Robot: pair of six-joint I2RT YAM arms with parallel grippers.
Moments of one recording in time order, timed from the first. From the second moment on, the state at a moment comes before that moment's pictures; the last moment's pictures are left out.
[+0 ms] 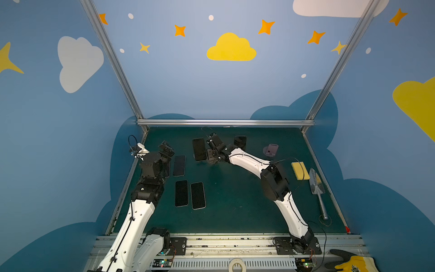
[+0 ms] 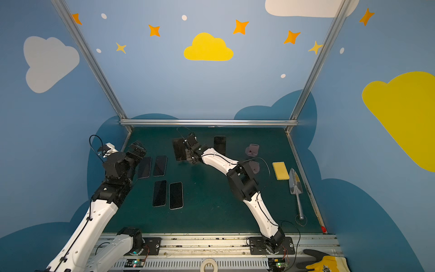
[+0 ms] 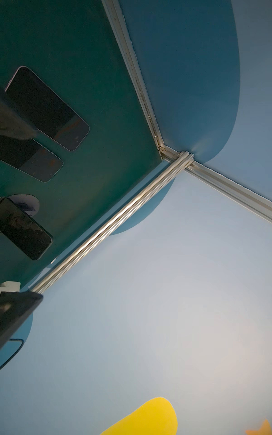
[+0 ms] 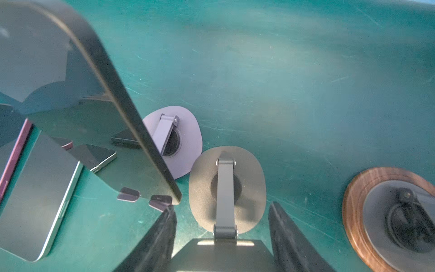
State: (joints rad) left arm -0.09 0.88 0.78 -0.15 -0.34 -0.84; right arm 0.83 2.35 2.01 -0.50 0.24 0.40
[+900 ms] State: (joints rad) left arm -0.09 0.91 0.80 -0.12 -0.16 -0.84; right arm 0.84 1.56 1.40 -0.51 0.40 0.35
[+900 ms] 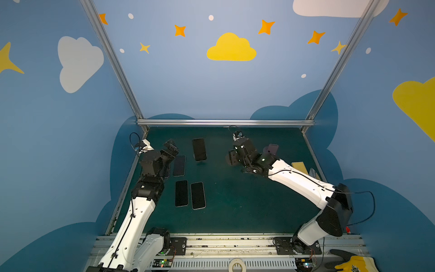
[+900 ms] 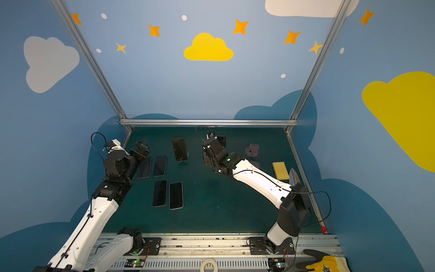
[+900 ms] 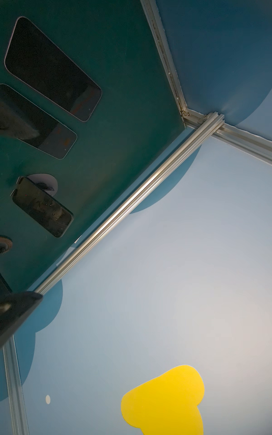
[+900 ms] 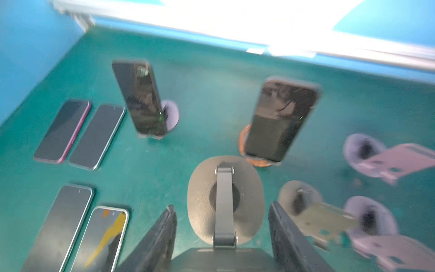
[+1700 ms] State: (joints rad) left arm -0.15 0.98 0.81 -0.12 -0.12 -0.83; right arm 0.43 1.87 1.64 -0.43 0.30 0.33
